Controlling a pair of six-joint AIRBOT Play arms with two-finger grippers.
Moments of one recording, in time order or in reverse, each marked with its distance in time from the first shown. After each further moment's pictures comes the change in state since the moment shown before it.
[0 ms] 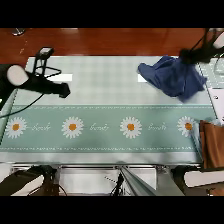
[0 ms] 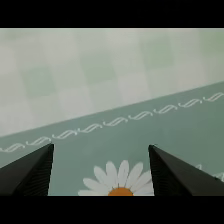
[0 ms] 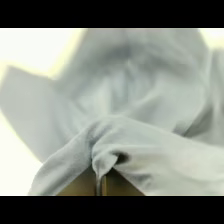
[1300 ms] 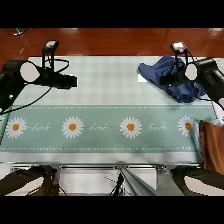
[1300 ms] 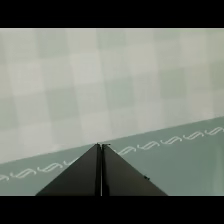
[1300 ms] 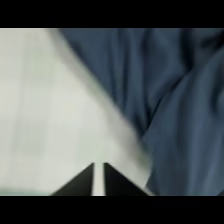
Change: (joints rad) left arm -0.095 -0.124 0.105 -0.005 0.156 -0.179; right arm 0.290 0.255 -0.543 -0.338 -0.184 0.105
